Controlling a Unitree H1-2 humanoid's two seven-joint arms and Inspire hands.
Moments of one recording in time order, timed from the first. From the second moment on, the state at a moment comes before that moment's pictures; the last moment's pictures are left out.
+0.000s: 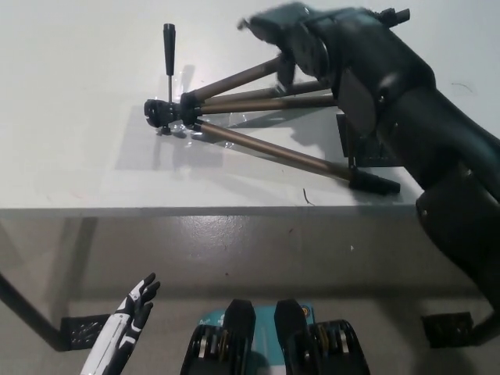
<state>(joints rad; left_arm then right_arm) 0.11 0.21 -0.06 -0.01 0.13 -0.21 -0.09 -1.46 -0.08 0.74 1.26 -0.68 0.02 0.36</state>
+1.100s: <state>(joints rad) 0.11 0.21 -0.06 0.00 0.13 -0.21 -0.09 -1.32 -0.11 0.76 1.33 -0.79 -0.07 -0.17</state>
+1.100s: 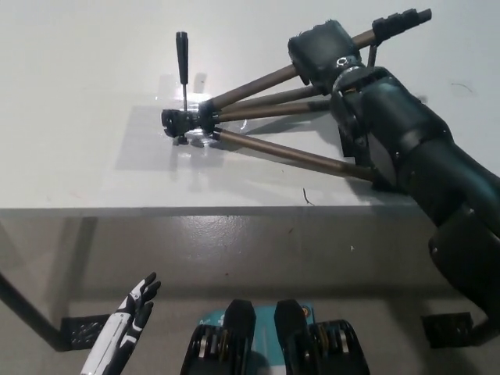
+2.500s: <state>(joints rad) 0.12 0.21 -0.08 0.00 0.14 -0.19 -0.09 -1.27 -0.01 -0.45 1.28 -0.23 -0.14 -0.23</state>
